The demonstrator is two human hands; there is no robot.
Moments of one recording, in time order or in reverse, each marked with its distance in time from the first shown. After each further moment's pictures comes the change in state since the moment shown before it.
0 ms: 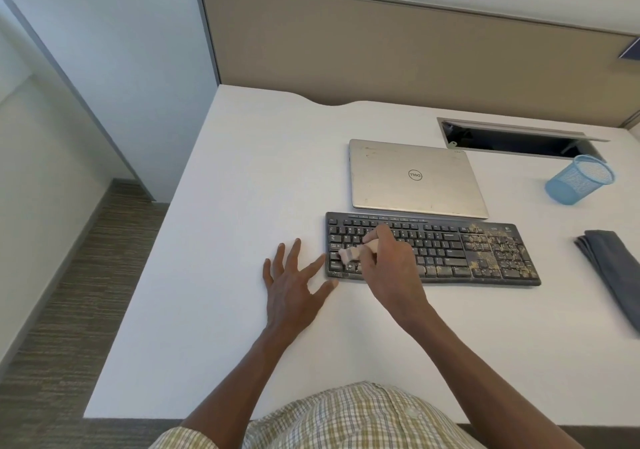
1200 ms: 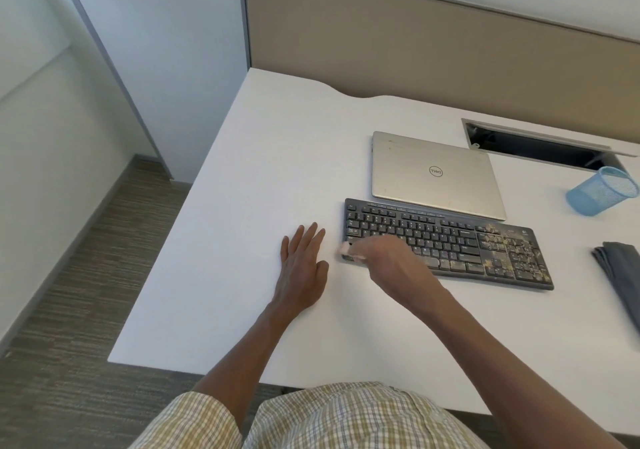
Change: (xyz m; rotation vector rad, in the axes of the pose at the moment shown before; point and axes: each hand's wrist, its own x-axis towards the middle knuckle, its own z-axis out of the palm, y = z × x) left_hand -0.009 -0.012 -0.008 -0.274 0.023 0.069; right_hand -0.003 0.004 0.010 -0.257 -0.337 -0.514
